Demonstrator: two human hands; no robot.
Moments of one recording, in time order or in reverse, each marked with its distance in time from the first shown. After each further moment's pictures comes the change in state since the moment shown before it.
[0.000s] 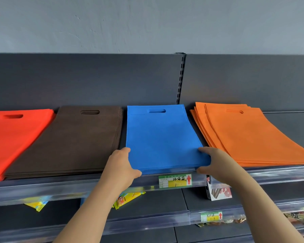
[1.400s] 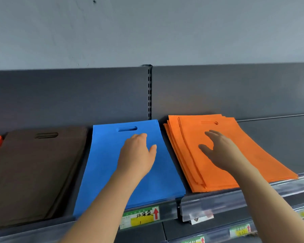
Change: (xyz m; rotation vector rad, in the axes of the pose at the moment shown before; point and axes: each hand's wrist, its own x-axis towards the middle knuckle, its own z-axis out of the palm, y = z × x) left_hand 0.085 0.127 0.055 0.106 0.202 0.306; right_hand 0.072 0.077 -0.076 -0.193 0.341 0.035
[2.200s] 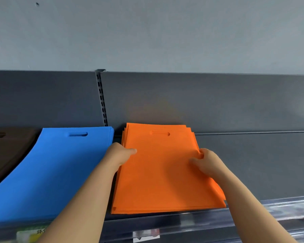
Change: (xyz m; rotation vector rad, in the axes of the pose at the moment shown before) left_hand 0.072 0.119 0.103 -0.499 -0.181 -0.583; right_hand 0.064 0.178 -0.033 0.322 -0.257 0.234
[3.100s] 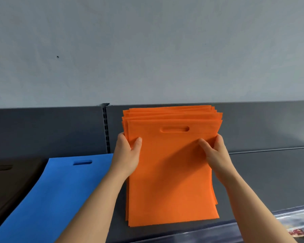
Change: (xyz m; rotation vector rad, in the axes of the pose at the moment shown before) left_hand -0.069 0.058 -0.034 -0.171 0.220 0.646; right_hand -0.034 -0.054 -0.055 0.724 0.388 -0.344
